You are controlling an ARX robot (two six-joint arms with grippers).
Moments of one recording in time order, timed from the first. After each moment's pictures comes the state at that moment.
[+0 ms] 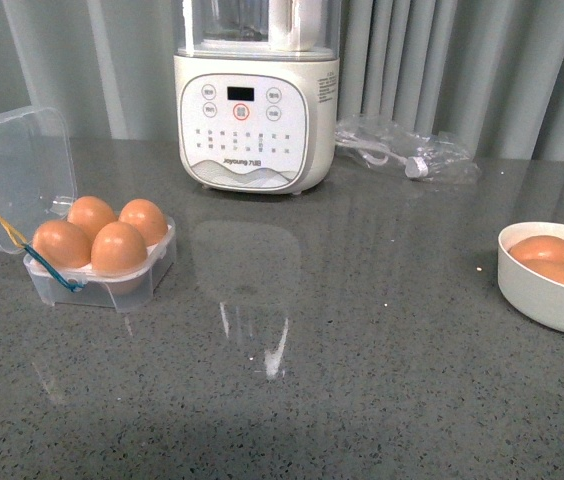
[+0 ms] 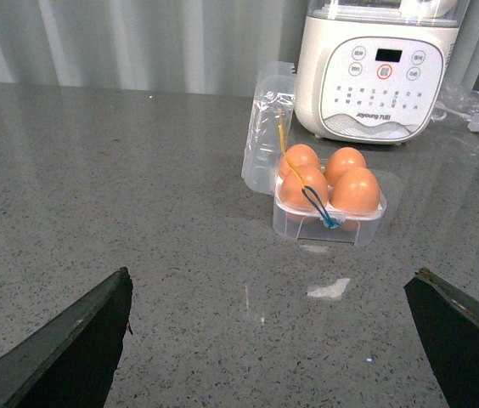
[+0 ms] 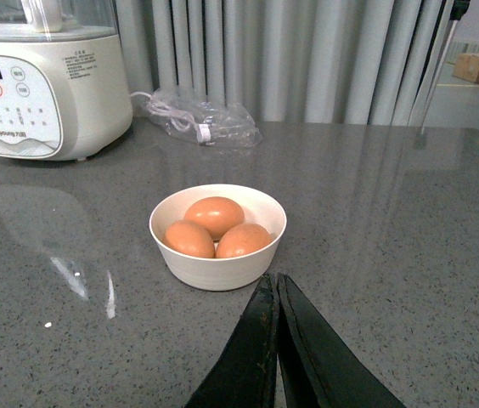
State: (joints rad) left arm 0.00 0.00 0.03 0.00 0.00 0.00; right arm 0.00 0.21 0.05 0.16 0.00 -0.01
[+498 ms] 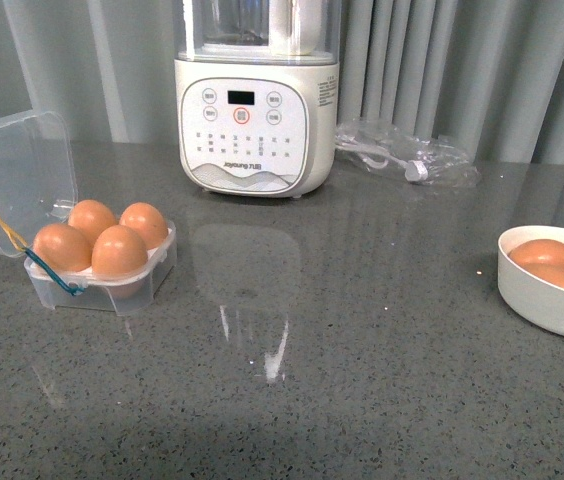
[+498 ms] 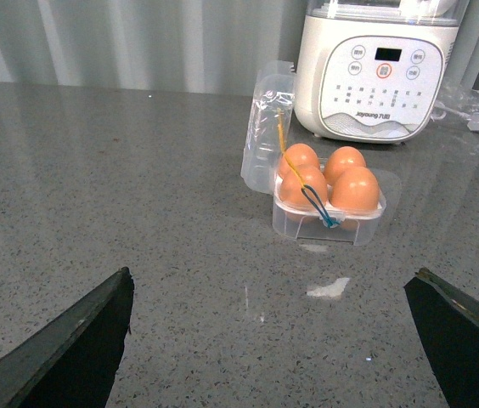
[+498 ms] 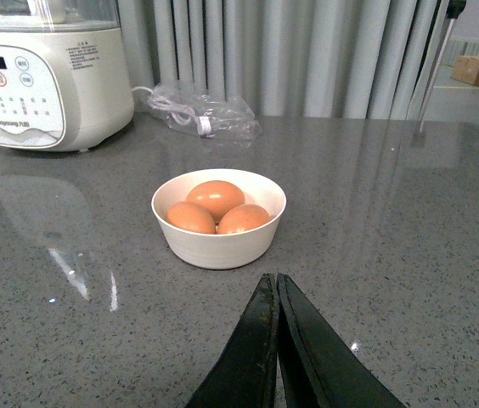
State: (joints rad) left arm 0.00 0.00 0.03 0.00 0.00 0.00; right arm 0.00 0.00 0.01 0.00 0.00 -0.01
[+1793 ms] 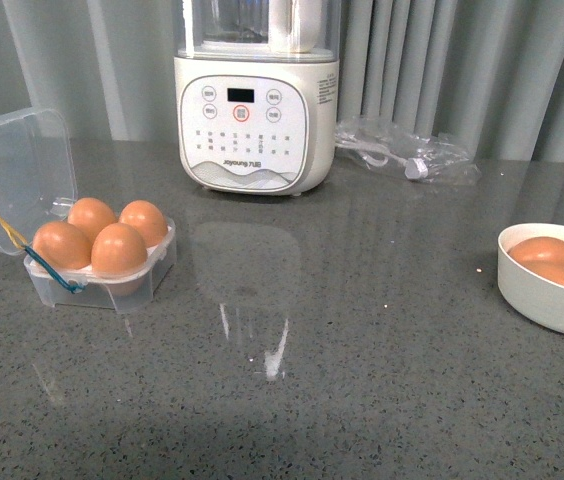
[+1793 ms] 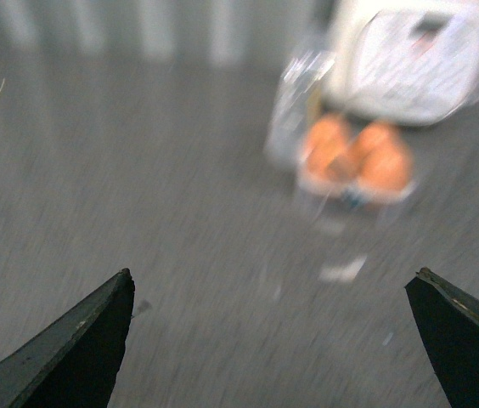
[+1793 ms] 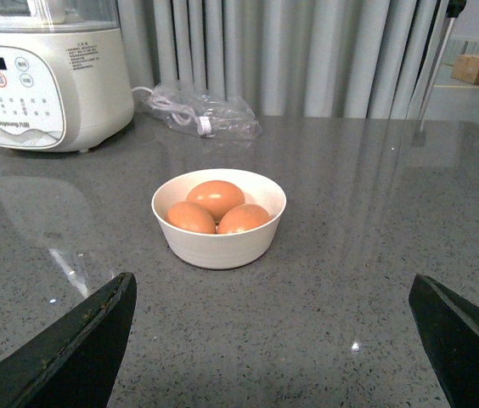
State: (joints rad) left arm -0.04 0.06 0.07 -0.13 -0.13 -0.08; right arm 0.00 0.00 0.01 0.00 0.00 0.00
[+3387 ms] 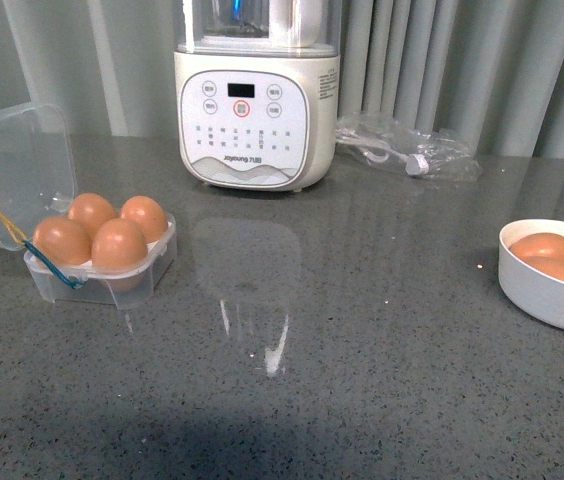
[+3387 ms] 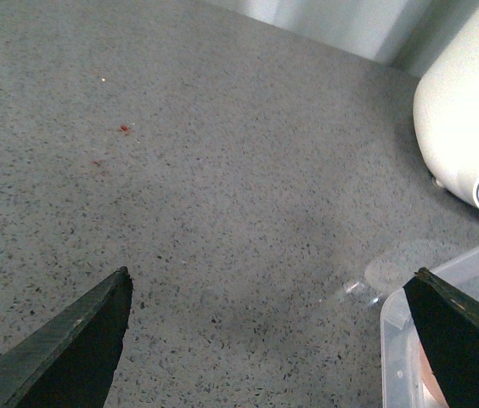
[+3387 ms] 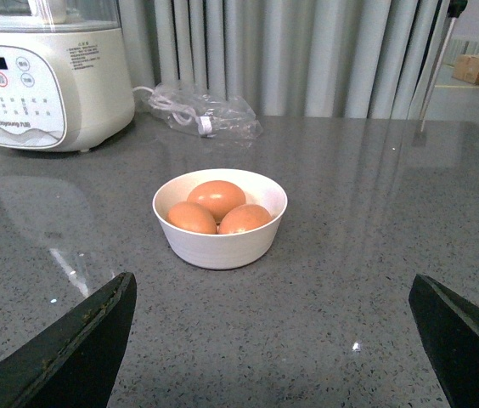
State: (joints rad) left arm 0.20 1.55 0.89 0.37 0.13 -0.14; right arm 0.00 0.00 0.01 0.00 0.00 0.00
